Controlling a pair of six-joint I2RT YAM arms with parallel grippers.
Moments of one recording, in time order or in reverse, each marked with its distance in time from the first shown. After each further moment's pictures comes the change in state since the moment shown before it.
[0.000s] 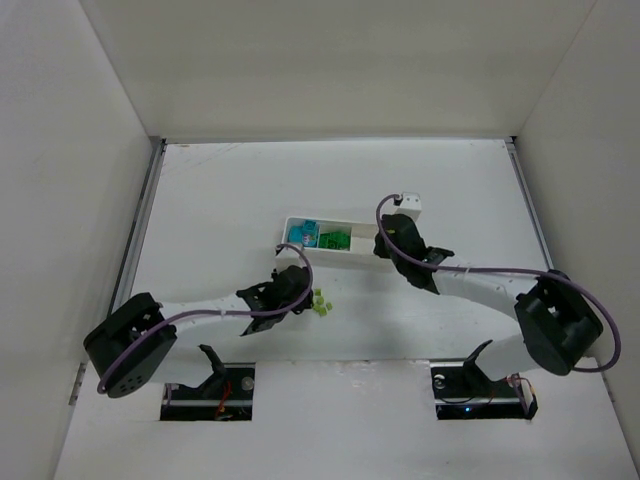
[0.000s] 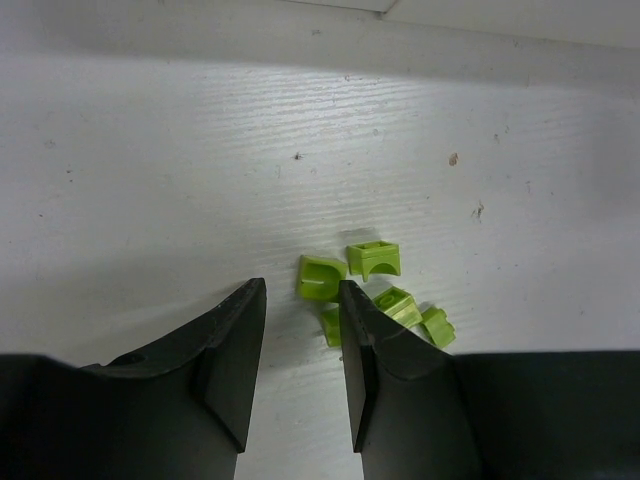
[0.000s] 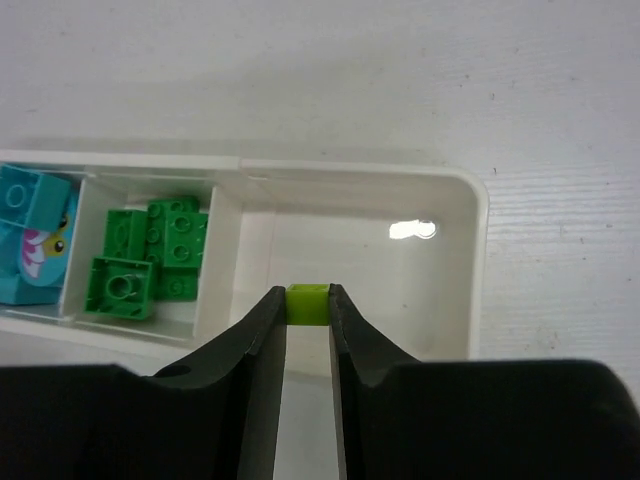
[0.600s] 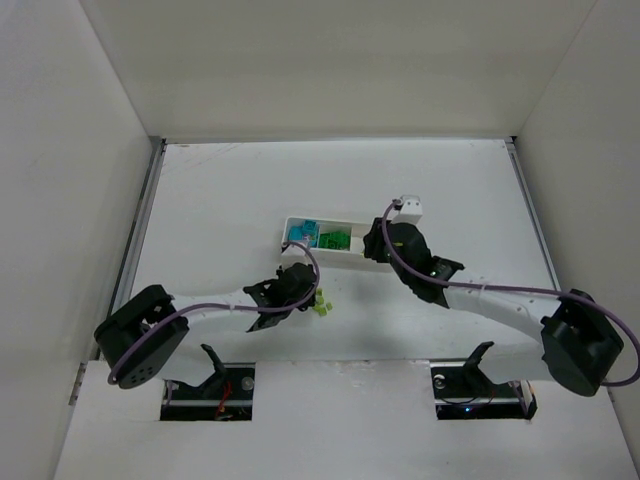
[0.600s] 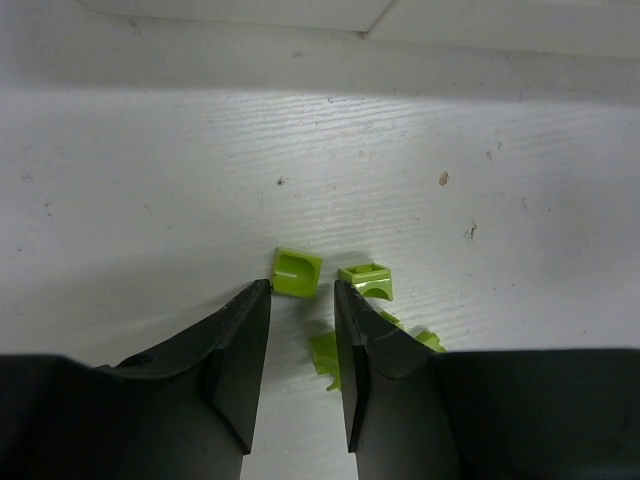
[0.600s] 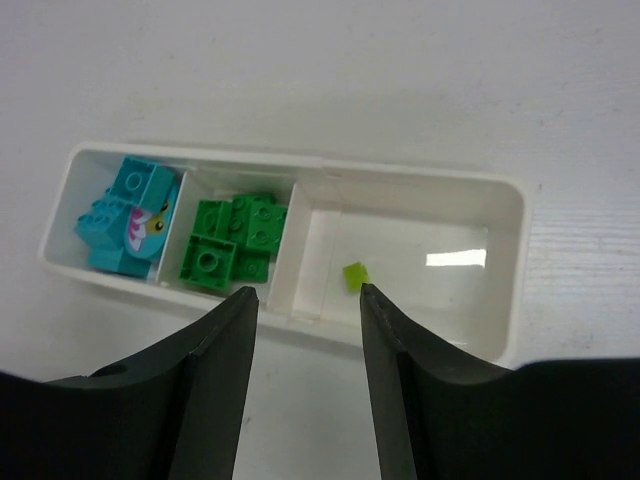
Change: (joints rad) left arm -0.001 0.064 0.027 0.039 -0.005 0.029; right arm 0.057 -0.125 -0.039 0.030 -0.008 -0.009
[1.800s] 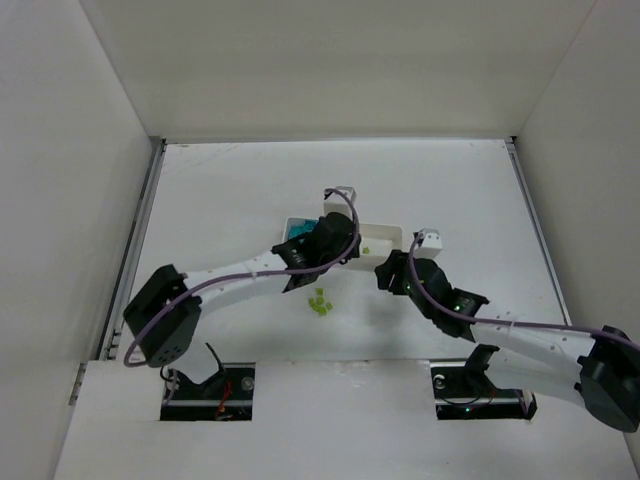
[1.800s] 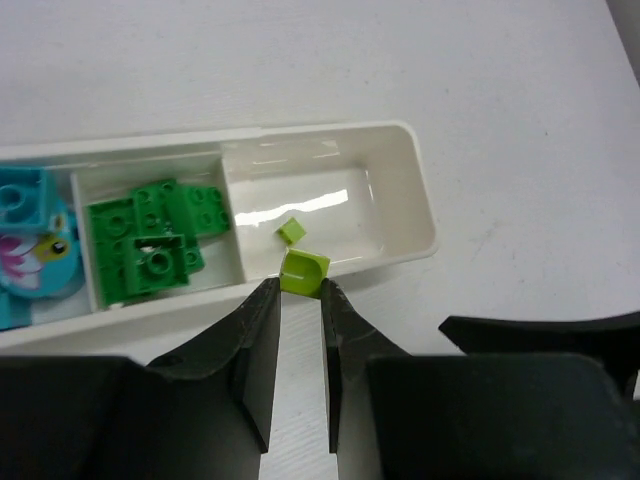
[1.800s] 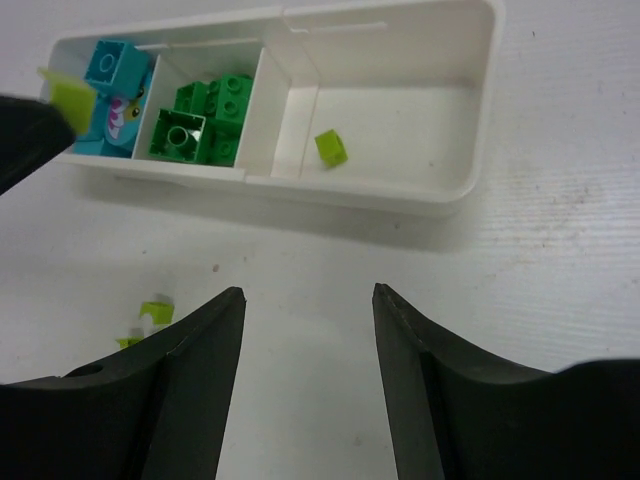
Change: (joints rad) left arm -0.024 0.122 0.497 -0.076 0.009 0.133; right arm 0.097 -0.274 -0.280 -0.030 0.005 0.137
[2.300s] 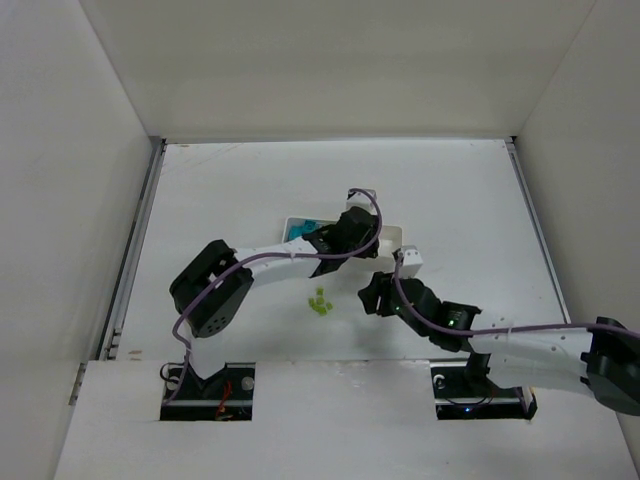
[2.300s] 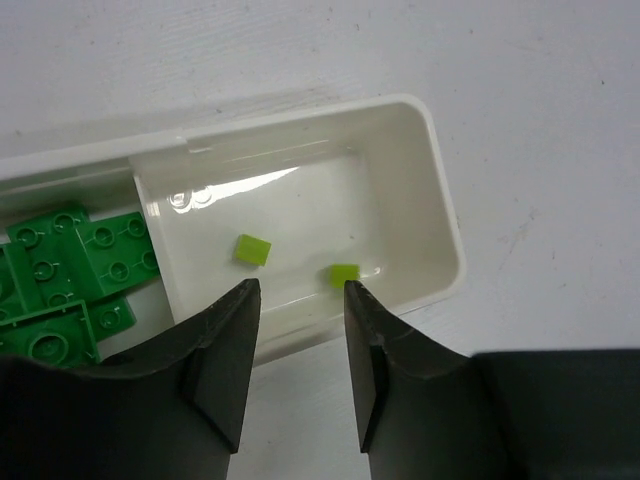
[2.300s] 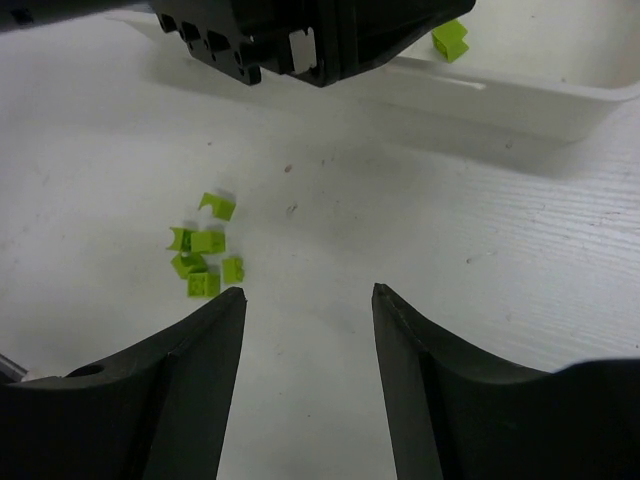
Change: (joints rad) left arm 0.025 0.354 0.205 0.024 0.137 0.017; right arm 0.210 -0.034 -0.039 -0.014 -0.004 0.029
